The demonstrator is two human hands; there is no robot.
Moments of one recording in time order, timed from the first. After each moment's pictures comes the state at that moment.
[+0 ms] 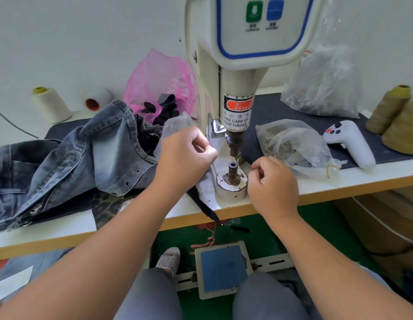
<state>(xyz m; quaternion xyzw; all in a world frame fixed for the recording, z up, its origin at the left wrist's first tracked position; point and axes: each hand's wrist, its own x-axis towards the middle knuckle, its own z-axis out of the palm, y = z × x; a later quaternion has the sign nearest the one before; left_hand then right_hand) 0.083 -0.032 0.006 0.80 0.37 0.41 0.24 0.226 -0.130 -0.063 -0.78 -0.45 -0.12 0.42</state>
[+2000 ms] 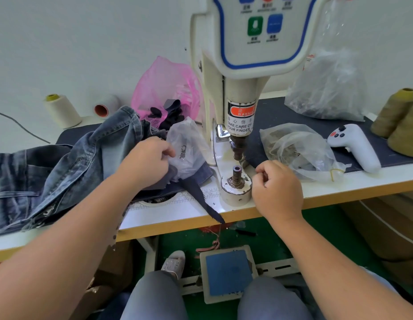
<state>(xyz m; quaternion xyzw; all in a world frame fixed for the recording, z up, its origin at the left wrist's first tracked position) 0.024 0.031 0.010 0.87 0.45 0.16 0.10 0.226 -0.131 -0.061 -0.78 -0.45 -0.11 0.42</state>
